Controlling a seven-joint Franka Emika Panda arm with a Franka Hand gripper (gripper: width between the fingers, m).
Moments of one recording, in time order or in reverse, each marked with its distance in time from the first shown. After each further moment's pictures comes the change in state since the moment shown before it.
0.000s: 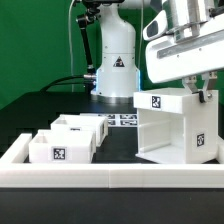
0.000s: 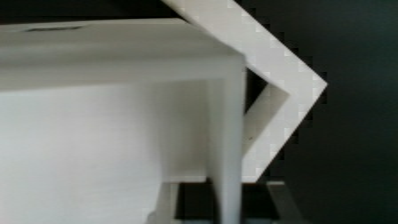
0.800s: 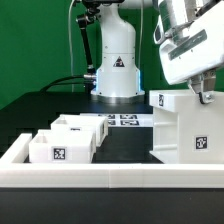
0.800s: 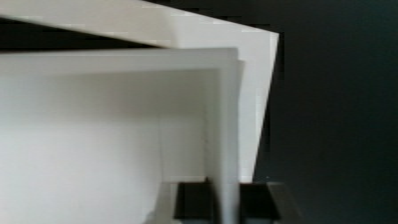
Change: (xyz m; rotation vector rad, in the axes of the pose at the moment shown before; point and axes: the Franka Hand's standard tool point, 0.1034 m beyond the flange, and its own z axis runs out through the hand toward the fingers) arm 0.012 -0.014 0.004 0.048 -0.027 0.401
